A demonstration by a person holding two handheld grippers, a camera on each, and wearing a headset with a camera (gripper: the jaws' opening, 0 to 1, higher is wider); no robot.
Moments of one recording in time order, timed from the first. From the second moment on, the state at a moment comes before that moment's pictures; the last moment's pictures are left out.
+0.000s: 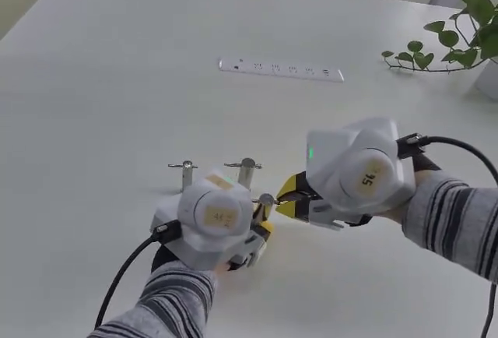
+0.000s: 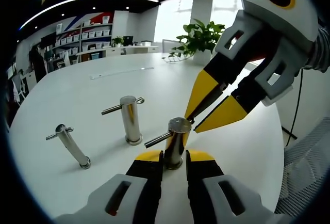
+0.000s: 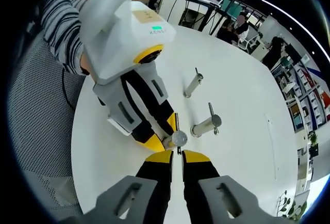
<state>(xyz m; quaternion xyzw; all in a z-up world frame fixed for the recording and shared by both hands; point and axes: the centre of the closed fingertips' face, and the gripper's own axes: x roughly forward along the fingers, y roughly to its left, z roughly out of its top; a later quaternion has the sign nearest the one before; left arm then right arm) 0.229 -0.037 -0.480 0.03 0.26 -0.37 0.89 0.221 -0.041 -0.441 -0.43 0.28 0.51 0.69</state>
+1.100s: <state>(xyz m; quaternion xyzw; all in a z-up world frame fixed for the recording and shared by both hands) 0.216 0.002 -0.450 0.01 0.27 -0.36 0.89 0.225 -0.018 -0.446 -0.28 0.36 0.52 0.72</state>
